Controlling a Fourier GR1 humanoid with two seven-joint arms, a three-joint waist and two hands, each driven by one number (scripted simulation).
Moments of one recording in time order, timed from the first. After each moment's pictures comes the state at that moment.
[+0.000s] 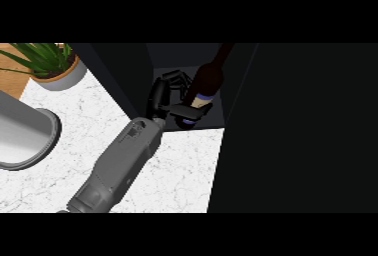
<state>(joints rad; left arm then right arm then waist) -0.81 0.00 -0.27 -0.63 0.32 0.35 -0.40 0.22 -0.52 0.60 -2.51 0.01 -0.47 0.16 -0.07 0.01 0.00</state>
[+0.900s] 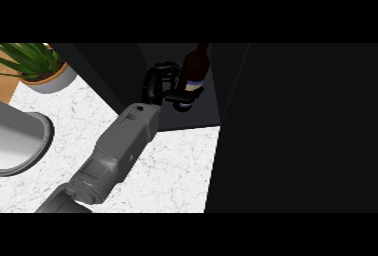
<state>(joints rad) -1.03 0.00 -0.15 -0.25 0.41 0.37 -0.48 0.27 -0.51 0.59 -2.50 -0.01 -0.42 0.10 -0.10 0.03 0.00</state>
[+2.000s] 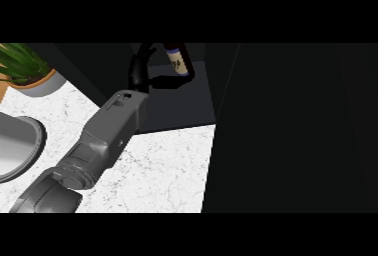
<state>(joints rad) -1.15 0.07 -0.11 -0.09 0.37 0.46 -0.57 0.33 -0.52 0.60 -2.50 -0.03 -0.35 0.00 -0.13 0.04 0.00</state>
